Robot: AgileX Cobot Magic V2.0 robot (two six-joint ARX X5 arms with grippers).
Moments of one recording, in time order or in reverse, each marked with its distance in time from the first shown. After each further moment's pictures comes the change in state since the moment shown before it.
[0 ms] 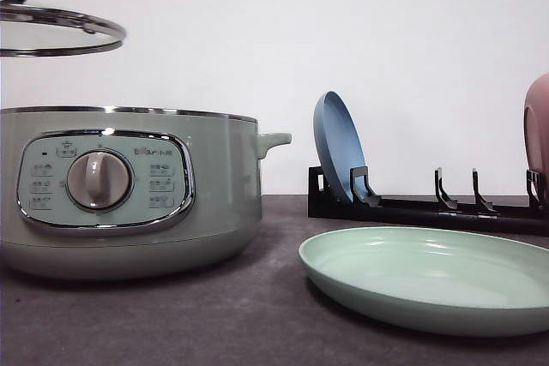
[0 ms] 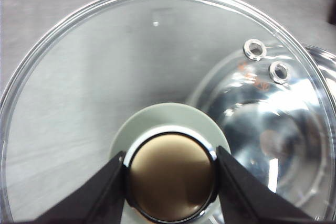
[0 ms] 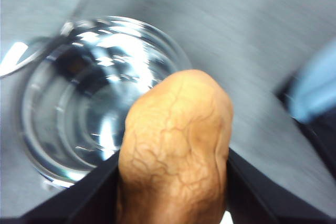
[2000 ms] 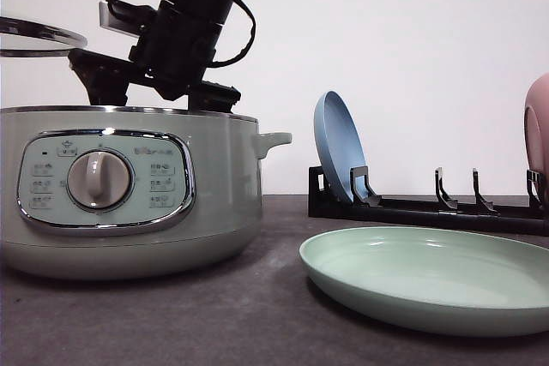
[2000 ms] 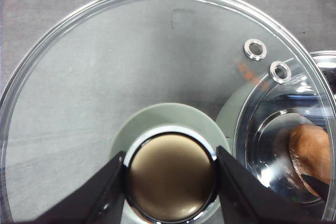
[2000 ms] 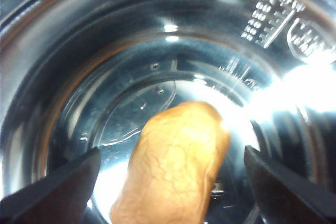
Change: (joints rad) left_arx 0.117 0.000 0.000 -0.008 -0.051 0.000; right_arx 0.194 0.555 0.032 0.351 -0.007 0.057
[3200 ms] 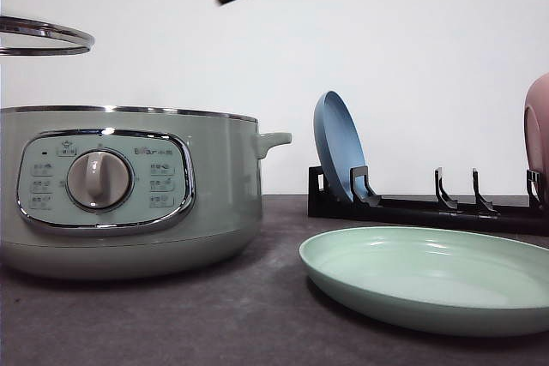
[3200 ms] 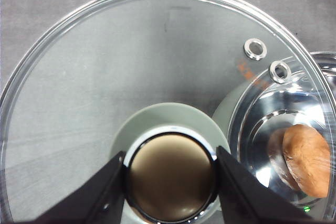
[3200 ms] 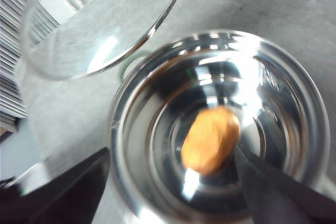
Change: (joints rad) left_arx -0.014 0.000 0.000 0.008 0.000 -0.002; right_arx -0.129 -0.365 -0.095 -0.050 -0.329 -0.019
